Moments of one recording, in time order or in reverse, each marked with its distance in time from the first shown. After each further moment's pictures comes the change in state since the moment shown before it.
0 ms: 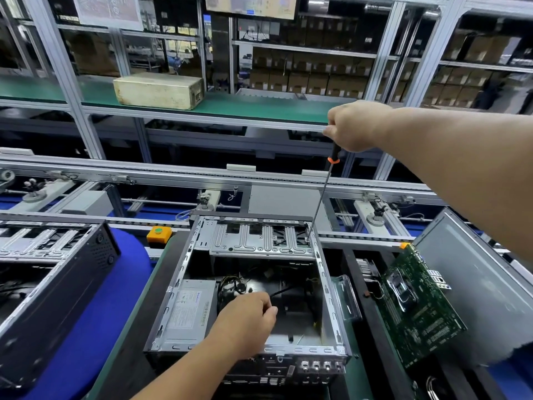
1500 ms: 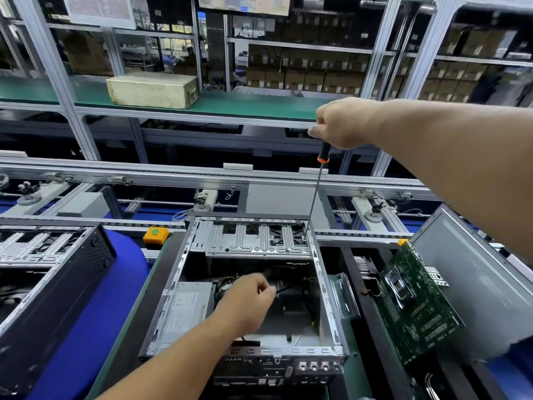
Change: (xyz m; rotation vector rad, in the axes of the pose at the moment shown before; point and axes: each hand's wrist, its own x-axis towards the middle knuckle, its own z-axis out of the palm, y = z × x) left_hand 0.028 0.009 -0.013 -0.277 0.018 -0.018; right_hand -0.003 -0.010 -0.008 0.039 -0.039 -0.045
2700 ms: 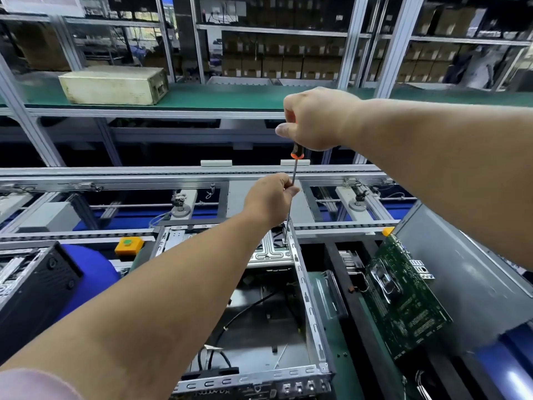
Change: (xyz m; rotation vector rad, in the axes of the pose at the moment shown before) left_hand 0.167 0.149 -0.031 0.127 0.245 0.330; right_hand 0.015 0.016 0.021 0.076 0.142 -0.059
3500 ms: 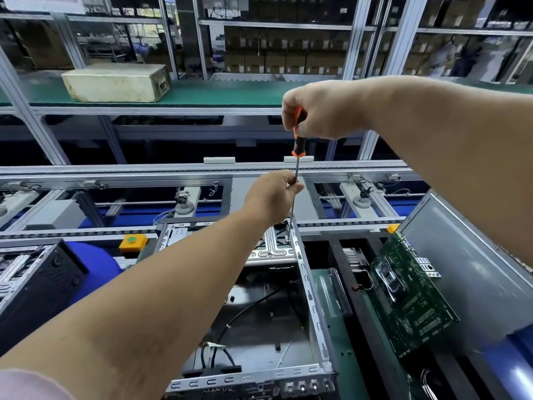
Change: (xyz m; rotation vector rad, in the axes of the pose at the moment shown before) left_hand -0.003 0.000 -0.005 0.017 -0.035 0.065; right_hand -0.013 0.003 -0.021 0.333 -0.197 -0.041
